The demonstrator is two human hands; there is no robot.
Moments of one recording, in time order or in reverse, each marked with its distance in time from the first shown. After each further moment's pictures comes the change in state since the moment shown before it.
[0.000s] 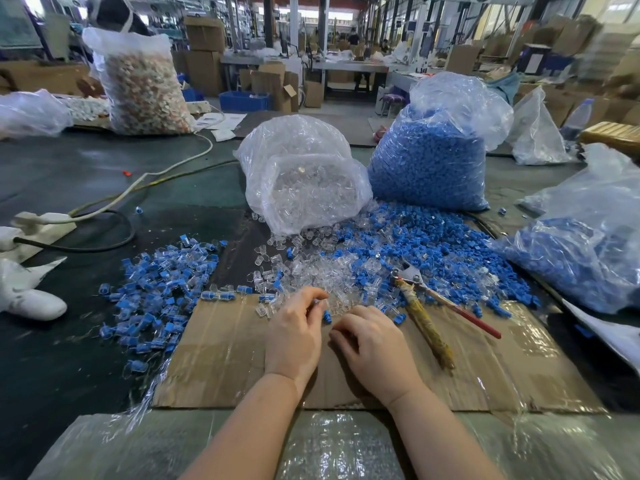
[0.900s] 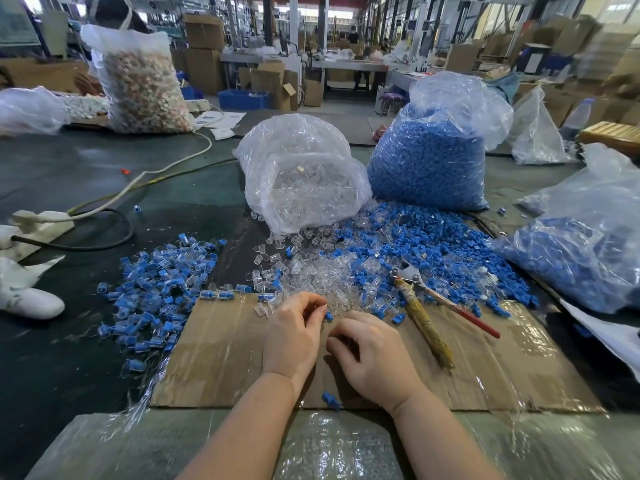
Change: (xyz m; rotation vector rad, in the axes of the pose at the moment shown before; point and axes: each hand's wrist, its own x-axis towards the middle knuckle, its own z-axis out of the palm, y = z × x) left_hand 0.000 -0.003 0.000 -0.085 -0.018 -0.074; right_hand -0.005 -0.006 -0.007 0.099 -0.021 -0.048
